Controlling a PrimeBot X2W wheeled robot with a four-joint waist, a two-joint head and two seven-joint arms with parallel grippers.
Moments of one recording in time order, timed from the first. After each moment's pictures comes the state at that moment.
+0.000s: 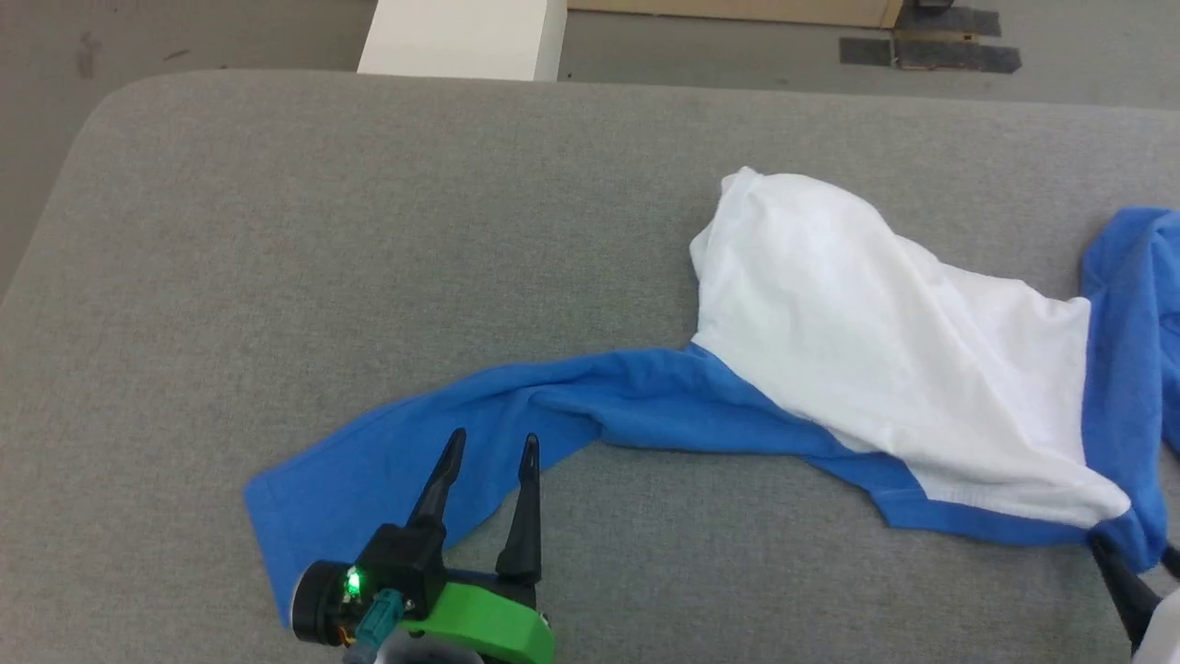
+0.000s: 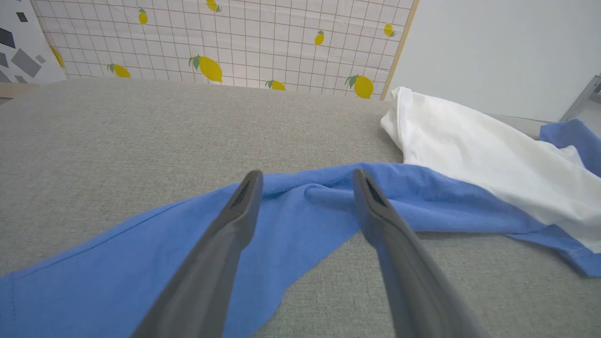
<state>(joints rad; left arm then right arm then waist) 0.01 0.07 -0.35 0.03 -0.22 0.12 -0.26 0.21 -0.30 -0.27 -0.17 0.41 0.13 0.58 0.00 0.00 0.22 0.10</state>
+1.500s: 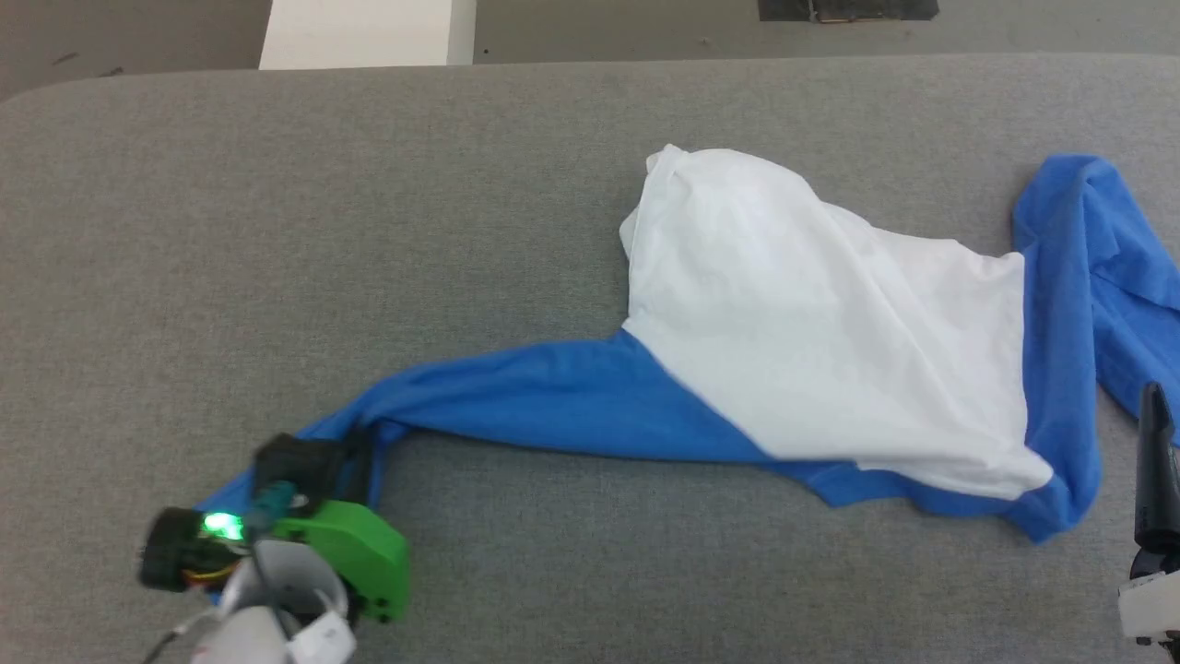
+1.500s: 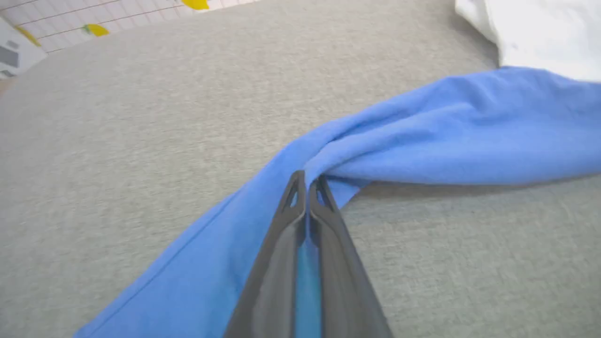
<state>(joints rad) -0.09 0.30 -0.27 0.04 -0.22 0.11 0.11 0.15 -0.05 -0.33 -0.37 0.27 0.13 0.14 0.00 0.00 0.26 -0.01</state>
